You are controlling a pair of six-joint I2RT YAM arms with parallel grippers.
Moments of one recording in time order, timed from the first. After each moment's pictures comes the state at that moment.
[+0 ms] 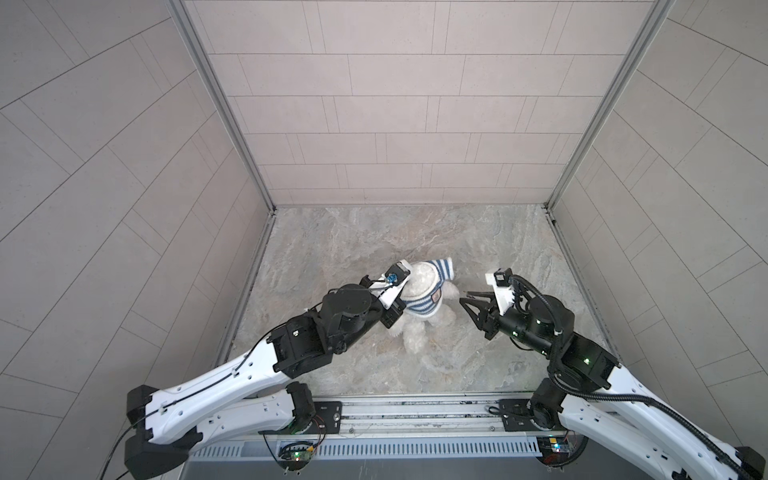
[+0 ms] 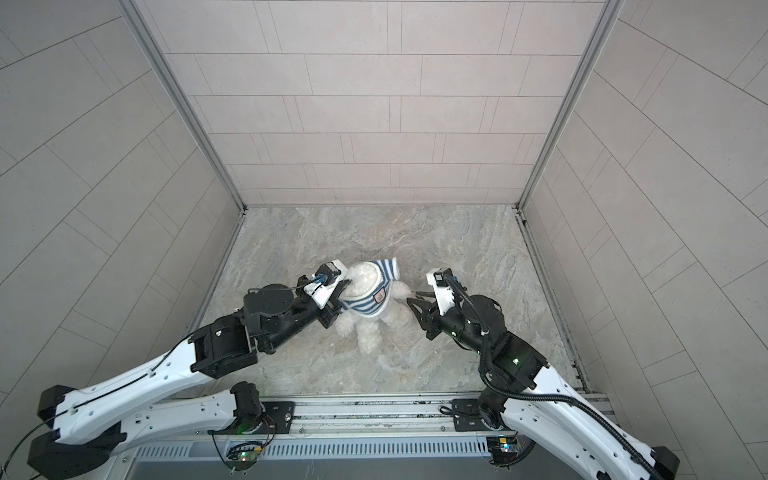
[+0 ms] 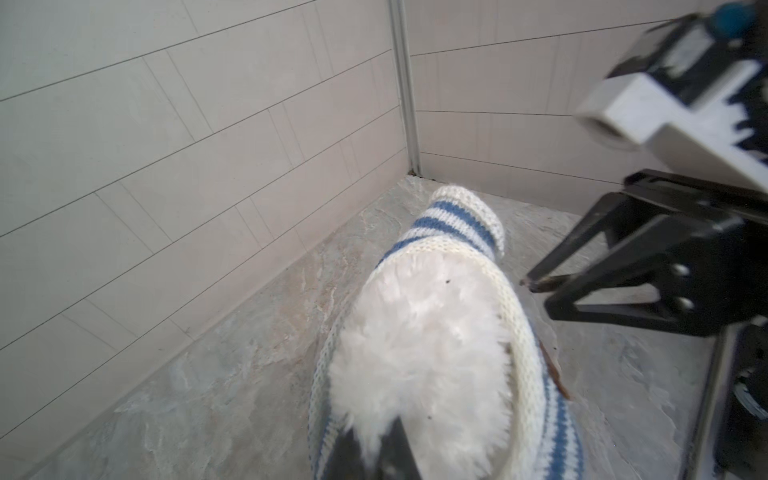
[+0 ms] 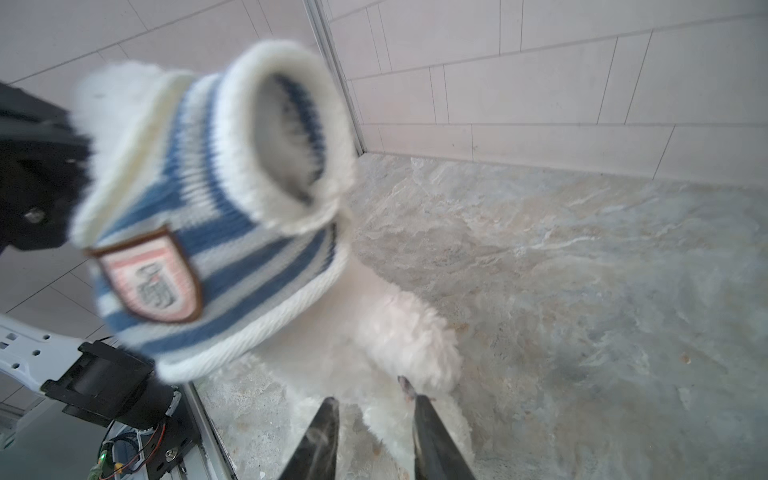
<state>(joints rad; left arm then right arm) -1.07 0.94 1.01 -0.32 -0.41 0.12 0.72 0.54 0.62 -0.29 -0.08 0.27</state>
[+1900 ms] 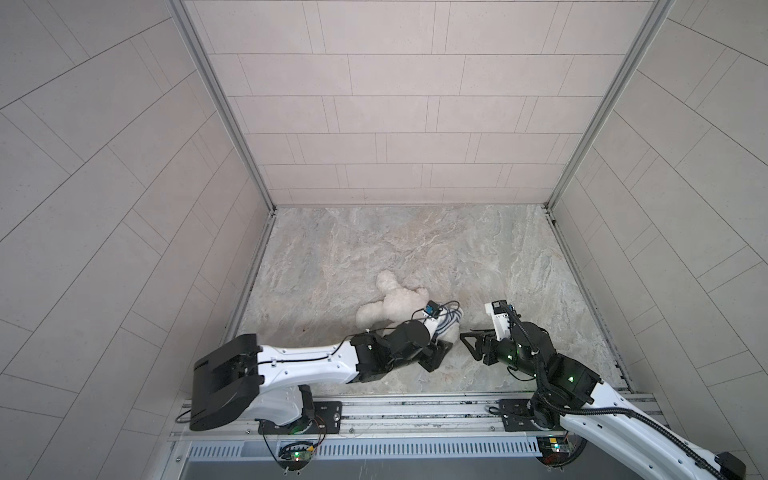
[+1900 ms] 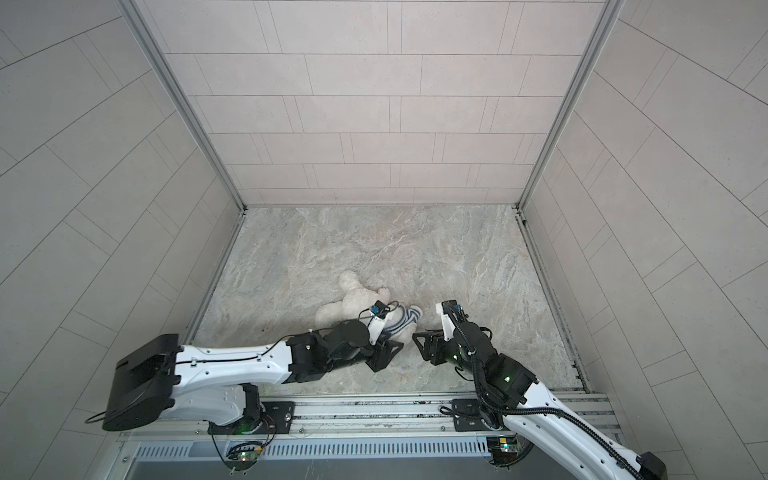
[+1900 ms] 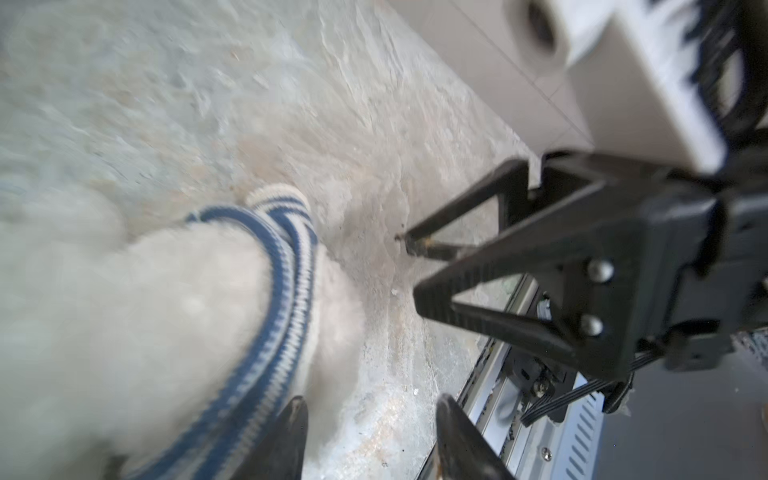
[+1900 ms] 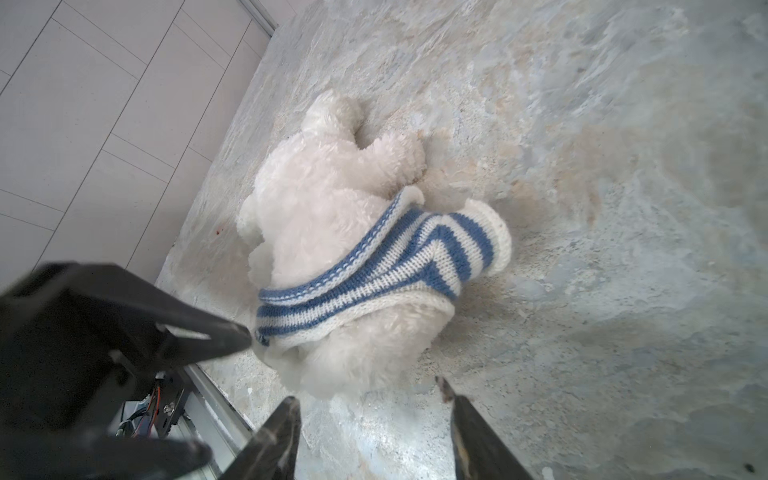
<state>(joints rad) -1.17 1.26 0.67 0.04 -0.09 -0.50 0.72 0.43 0.24 -0.34 -0.09 0.69</state>
